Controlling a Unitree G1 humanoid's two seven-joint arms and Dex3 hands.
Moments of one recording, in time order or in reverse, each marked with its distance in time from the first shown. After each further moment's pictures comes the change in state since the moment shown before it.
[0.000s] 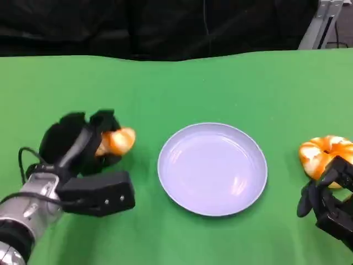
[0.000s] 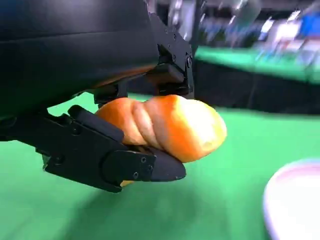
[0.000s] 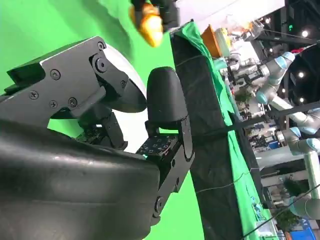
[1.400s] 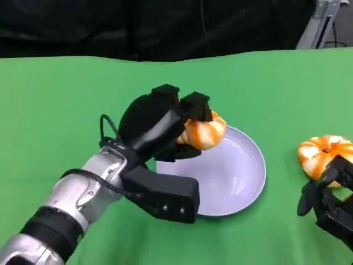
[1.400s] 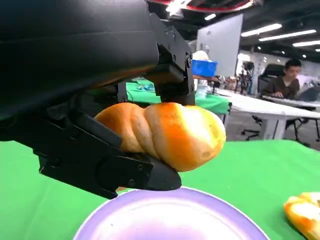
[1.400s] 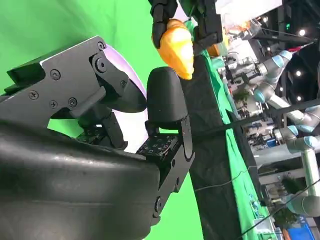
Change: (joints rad) left arm 0.001 -0.125 -0.062 -0.423 0.106 0.013 -0.200; right arm -0.002 0.000 0.003 -0.002 0.005 -0.001 -0.005
